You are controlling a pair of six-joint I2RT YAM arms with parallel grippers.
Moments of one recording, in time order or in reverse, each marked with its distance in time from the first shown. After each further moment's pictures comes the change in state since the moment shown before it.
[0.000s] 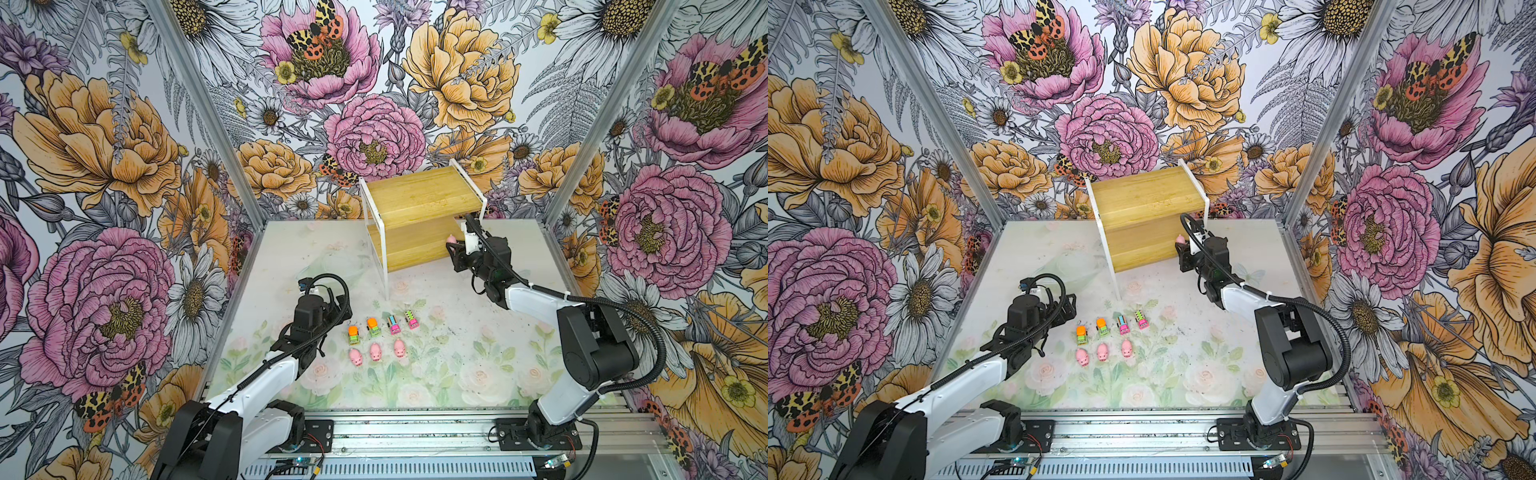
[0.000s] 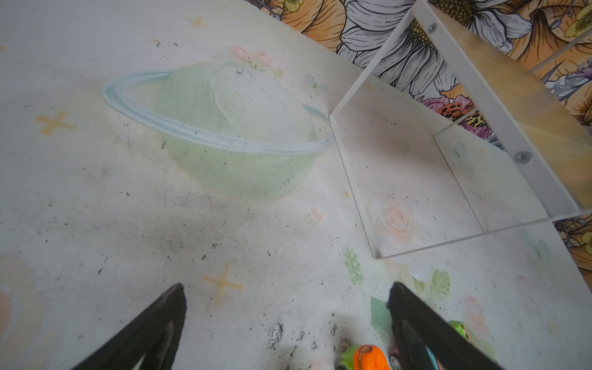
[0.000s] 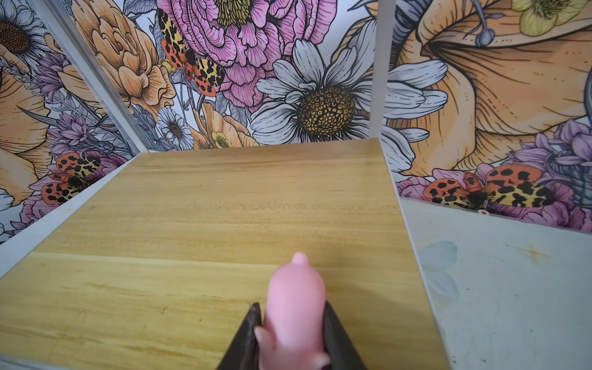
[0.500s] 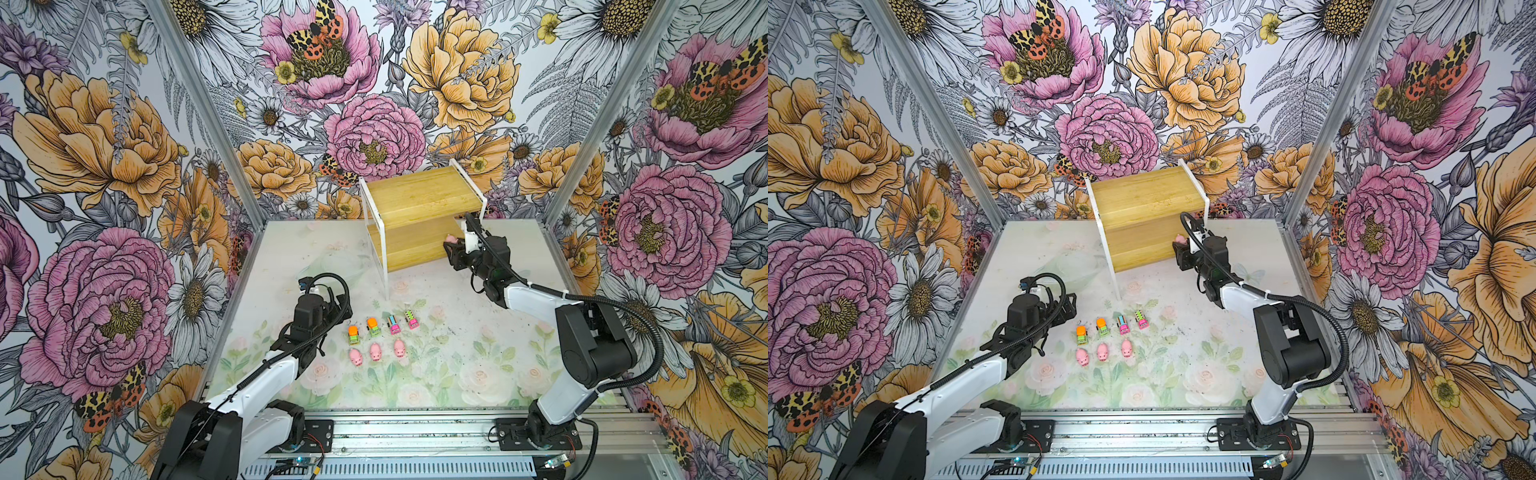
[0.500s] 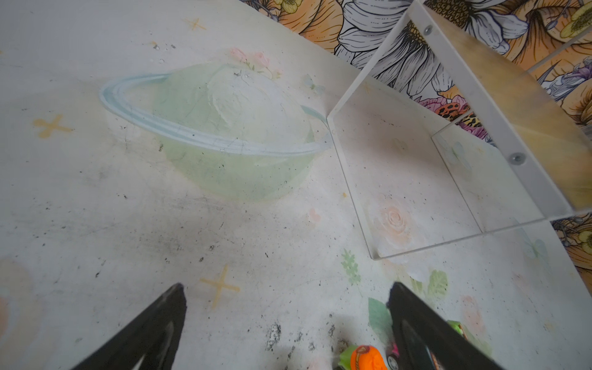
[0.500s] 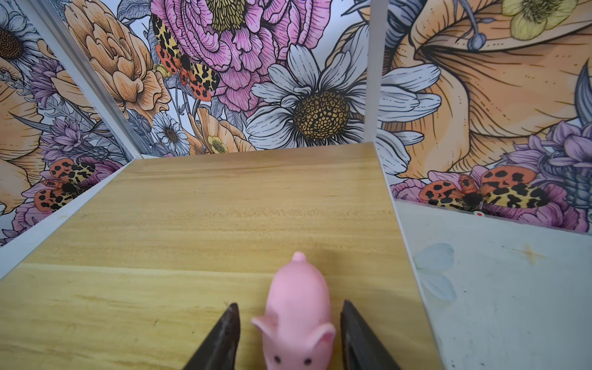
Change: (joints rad) left arm 0.000 0.000 0.010 -0.004 0.007 0.003; right arm 0.000 -0.001 -0.003 0.009 0.011 0.005
